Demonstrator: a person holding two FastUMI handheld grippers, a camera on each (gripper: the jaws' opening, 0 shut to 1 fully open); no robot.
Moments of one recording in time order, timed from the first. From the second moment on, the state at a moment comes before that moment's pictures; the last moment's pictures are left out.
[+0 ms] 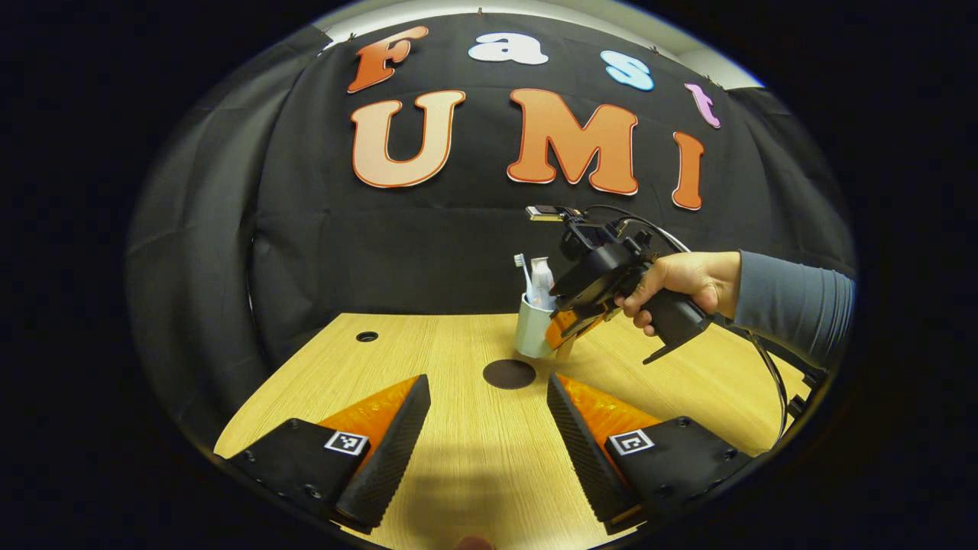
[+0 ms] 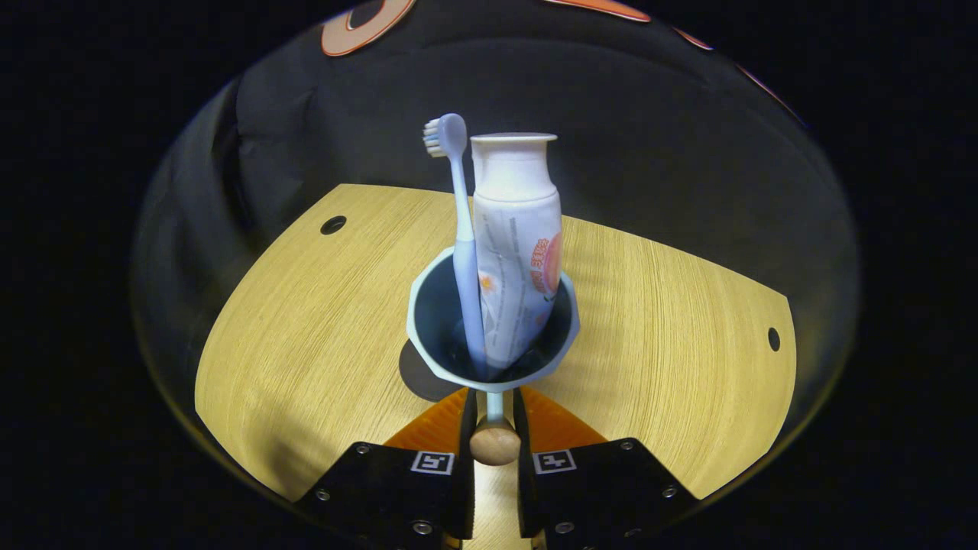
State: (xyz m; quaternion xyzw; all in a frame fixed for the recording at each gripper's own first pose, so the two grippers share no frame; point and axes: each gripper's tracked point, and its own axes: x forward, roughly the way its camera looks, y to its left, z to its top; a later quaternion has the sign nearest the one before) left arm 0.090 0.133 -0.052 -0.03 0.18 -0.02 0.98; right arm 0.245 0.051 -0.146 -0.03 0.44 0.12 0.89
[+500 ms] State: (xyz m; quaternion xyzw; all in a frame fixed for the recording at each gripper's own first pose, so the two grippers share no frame) left arm 0.088 0.136 -0.063 -0.03 0.19 -0.01 0.98; right arm 0.246 0.052 -0.146 -0.06 0.44 0.15 0.88
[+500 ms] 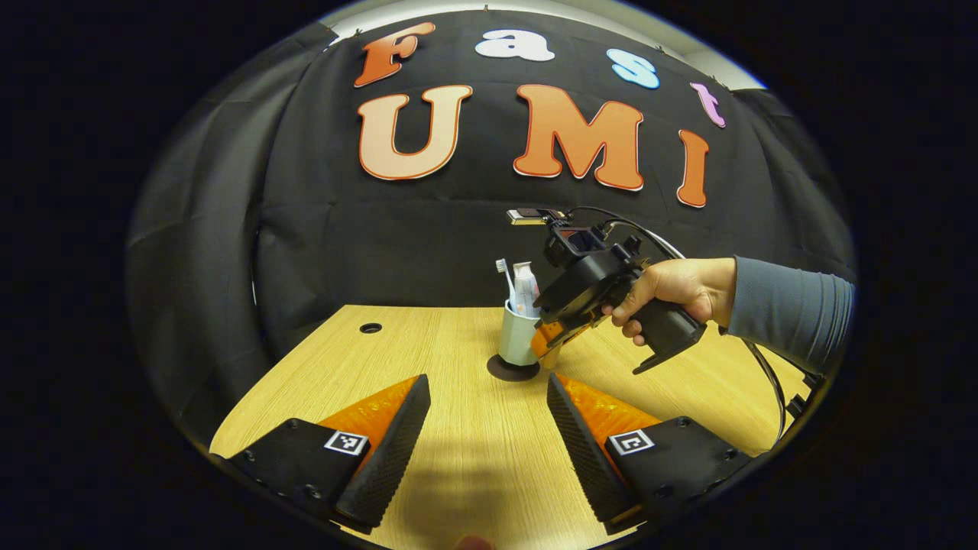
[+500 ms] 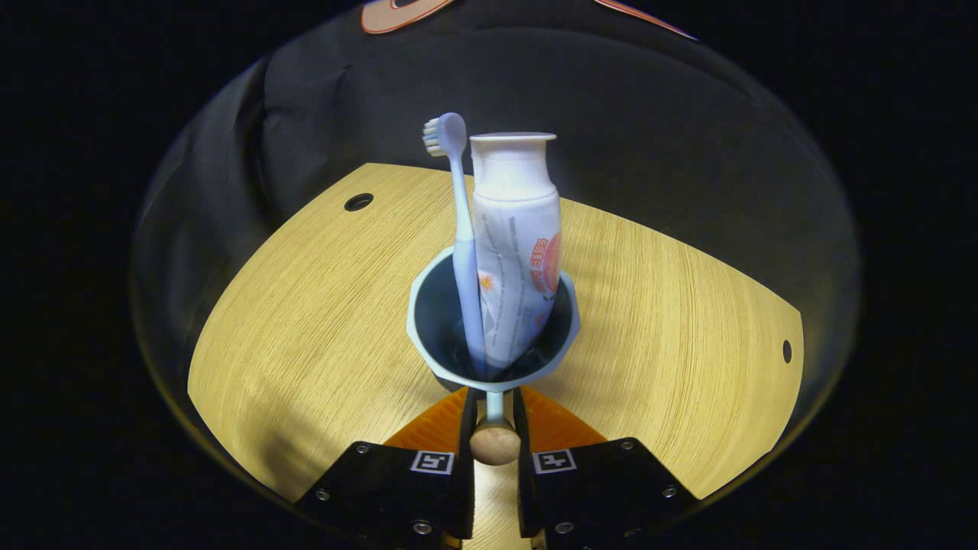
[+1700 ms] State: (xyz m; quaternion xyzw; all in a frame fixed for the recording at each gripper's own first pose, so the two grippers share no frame) left arm 0.085 0.136 -0.081 -0.04 0.19 0.01 0.98; right arm 0.236 0.048 -0.154 -0.07 0.44 0.18 0.88
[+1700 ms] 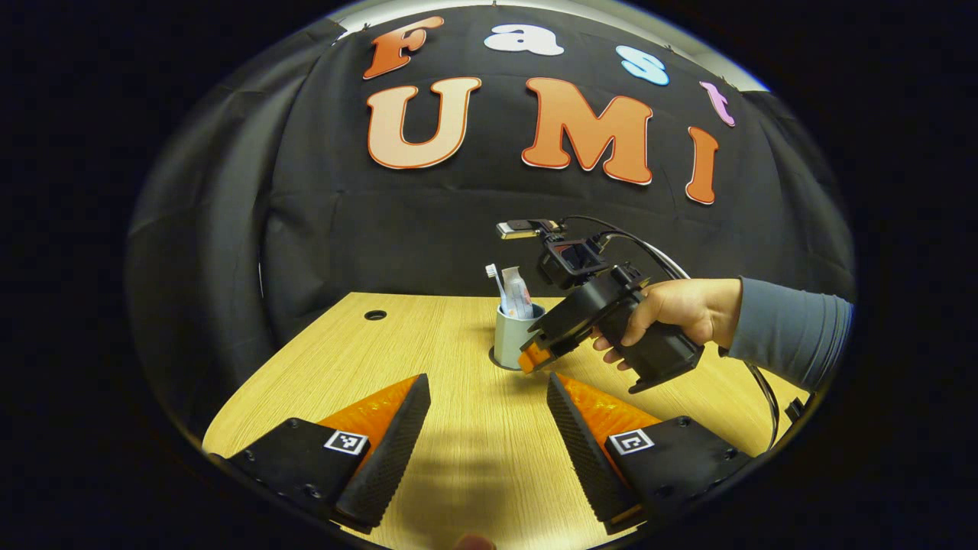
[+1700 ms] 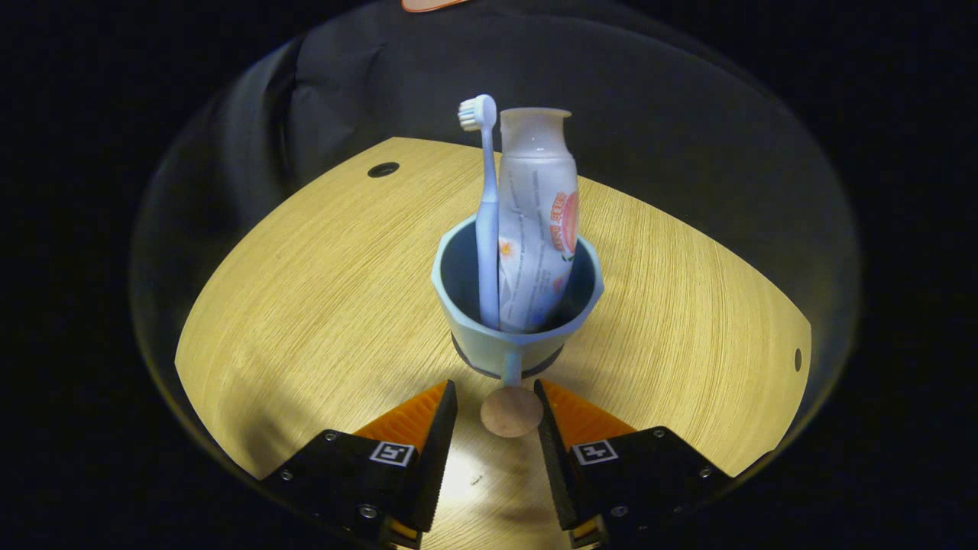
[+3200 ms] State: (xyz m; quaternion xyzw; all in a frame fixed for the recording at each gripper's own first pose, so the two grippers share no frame) left arm 0.112 0.059 -0.026 -0.04 0.13 -0.01 0.99; right arm 0.122 -0.155 0.036 -0.02 0.07 0.09 0.99
